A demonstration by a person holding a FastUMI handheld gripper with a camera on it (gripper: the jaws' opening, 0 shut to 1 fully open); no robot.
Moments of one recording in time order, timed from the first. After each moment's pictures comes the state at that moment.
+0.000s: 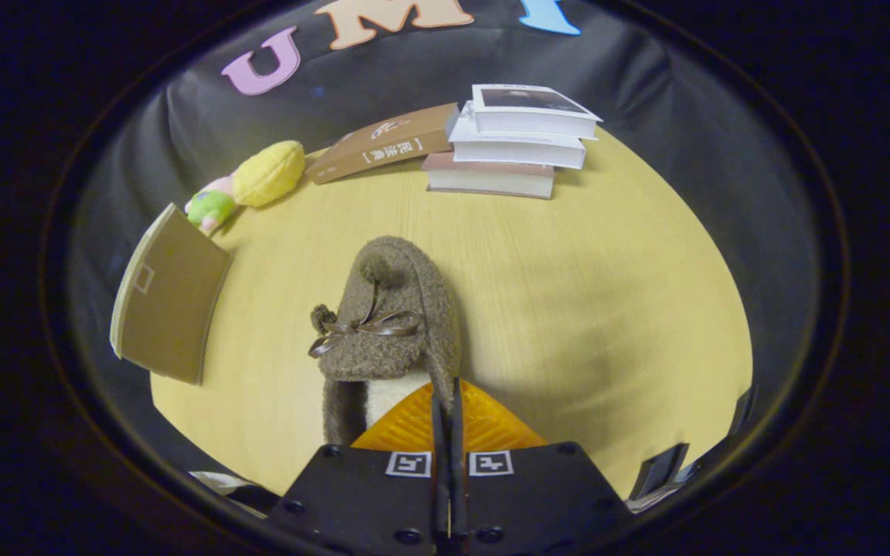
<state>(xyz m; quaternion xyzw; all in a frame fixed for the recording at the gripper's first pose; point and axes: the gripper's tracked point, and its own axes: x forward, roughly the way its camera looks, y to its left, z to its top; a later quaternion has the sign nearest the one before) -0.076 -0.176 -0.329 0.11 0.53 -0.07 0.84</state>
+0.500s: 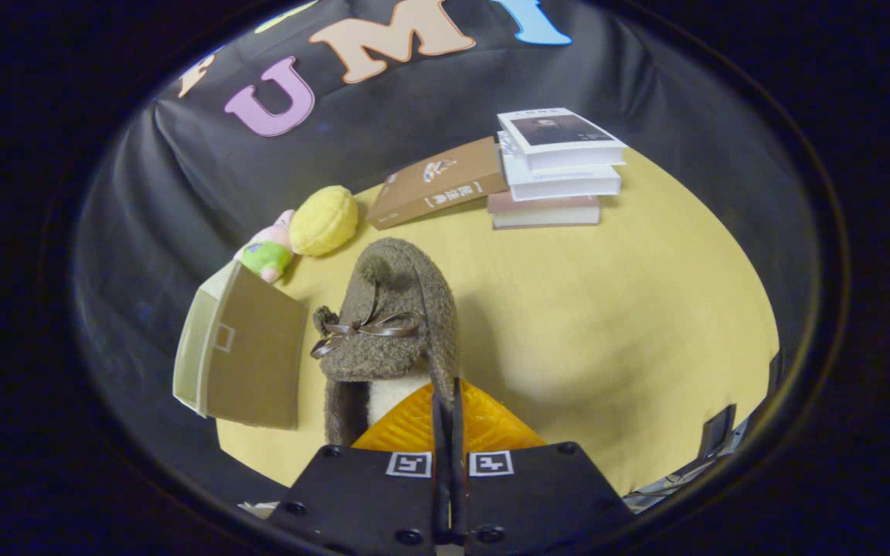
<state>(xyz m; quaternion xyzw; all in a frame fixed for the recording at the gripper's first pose) -0.037 -0.077 -0.256 0.19 0.49 -0.05 0.85</state>
